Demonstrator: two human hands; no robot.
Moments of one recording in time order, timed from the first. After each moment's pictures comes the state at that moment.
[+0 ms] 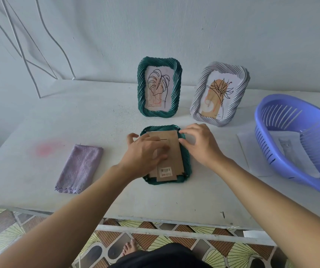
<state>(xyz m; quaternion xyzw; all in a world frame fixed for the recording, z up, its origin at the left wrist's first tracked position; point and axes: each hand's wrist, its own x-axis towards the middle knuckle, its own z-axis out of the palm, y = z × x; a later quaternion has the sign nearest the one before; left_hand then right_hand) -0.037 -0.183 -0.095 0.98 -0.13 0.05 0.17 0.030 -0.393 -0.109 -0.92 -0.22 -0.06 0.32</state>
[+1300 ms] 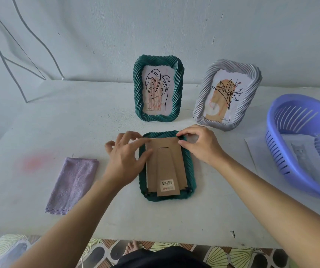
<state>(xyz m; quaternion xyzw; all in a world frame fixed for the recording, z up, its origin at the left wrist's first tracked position) -0.016 -0.147 -0.121 0.96 -0.01 0.14 0.23 0.065 -0.382 -0.114 -0.89 -0.15 0.03 0.43</state>
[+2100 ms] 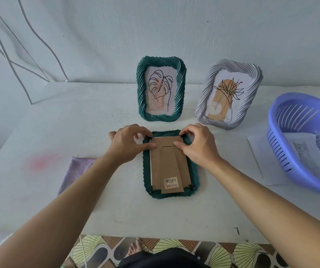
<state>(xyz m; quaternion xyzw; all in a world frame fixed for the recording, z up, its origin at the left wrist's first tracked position) 0.028 -0.122 -0.109 0.96 -0.01 0.03 0.29 0.053 -0.361 -0.120 -0.93 -0.10 -0.03 0.36</state>
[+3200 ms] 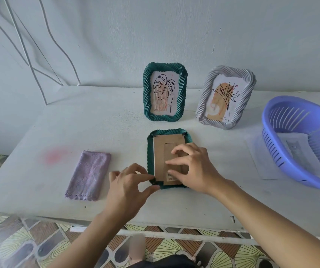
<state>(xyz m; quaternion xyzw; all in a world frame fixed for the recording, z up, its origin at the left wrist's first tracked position) -0.120 -0.152 -0.110 0.96 0.00 0.06 0.26 -0.025 -0.368 -0.111 -0.91 -0.30 -0.01 0.28</state>
